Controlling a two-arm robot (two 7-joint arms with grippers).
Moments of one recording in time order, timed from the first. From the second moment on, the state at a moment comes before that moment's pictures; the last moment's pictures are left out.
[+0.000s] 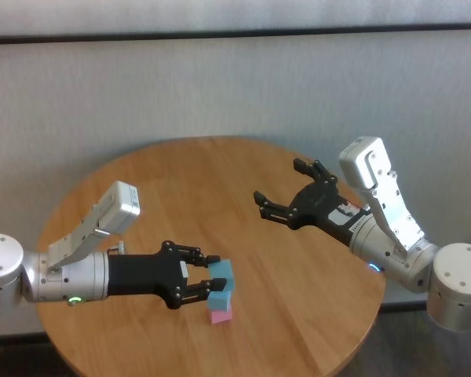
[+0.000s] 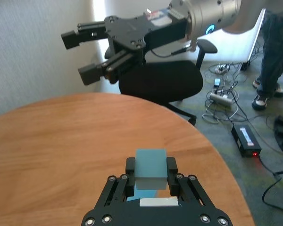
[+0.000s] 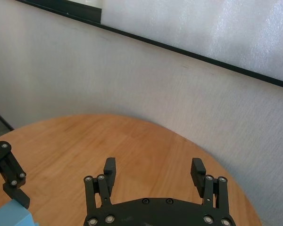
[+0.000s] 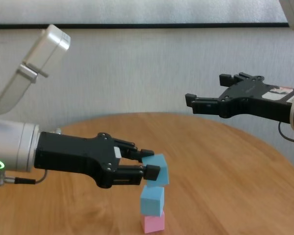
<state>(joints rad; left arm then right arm) -0.54 0.46 0.59 -1.13 -0.37 -0.13 -1.06 0.38 0.44 -0.52 -1.44 0.29 0.03 0.29</state>
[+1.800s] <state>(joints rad) -0.61 0.46 0.69 -1.04 -0.36 -0.16 -1.01 0.38 0.44 -0.52 -1.44 0.29 0.03 0.29</state>
